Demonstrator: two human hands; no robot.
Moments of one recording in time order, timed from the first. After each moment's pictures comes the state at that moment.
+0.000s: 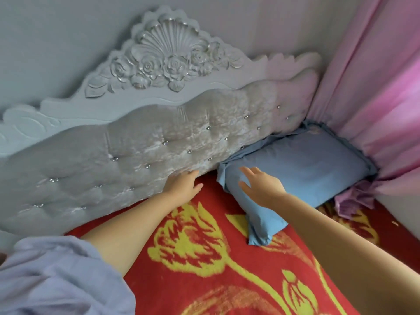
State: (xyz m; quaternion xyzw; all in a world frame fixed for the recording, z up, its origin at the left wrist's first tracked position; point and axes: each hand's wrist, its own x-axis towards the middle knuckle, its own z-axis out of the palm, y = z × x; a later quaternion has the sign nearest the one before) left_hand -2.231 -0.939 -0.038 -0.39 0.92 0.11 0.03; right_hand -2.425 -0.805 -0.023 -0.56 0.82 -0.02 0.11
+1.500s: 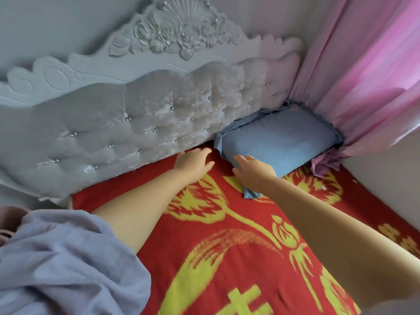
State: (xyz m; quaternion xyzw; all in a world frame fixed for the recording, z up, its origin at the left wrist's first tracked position) left_hand -2.119 -0.844 -0.029 -0.34 0.92 0.17 -0.04; right_hand -2.262 -0.714 -0.018 -0.52 0.85 0.04 0.09
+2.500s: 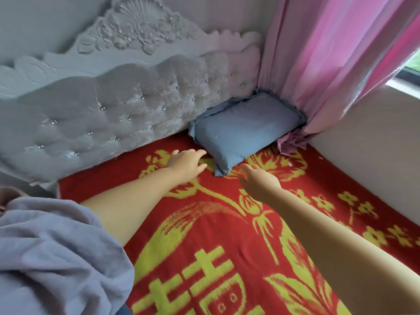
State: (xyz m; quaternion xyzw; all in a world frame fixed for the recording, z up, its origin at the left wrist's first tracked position) left_hand -2.138 -0.633 0.001 -0.31 0.94 0.12 0.00; right_hand -2.287 -0.469 -0.012 -0.47 0.87 -0.01 0.11
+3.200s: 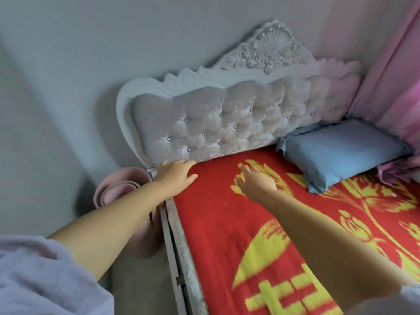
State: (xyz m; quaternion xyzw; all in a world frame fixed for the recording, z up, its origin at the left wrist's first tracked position) left_hand -1.687 -0.790 -0.031 -0.42 0.90 0.05 -0.05; right_hand -1.900 -0.679 -0.039 -0.56 0.82 -0.03 0.09
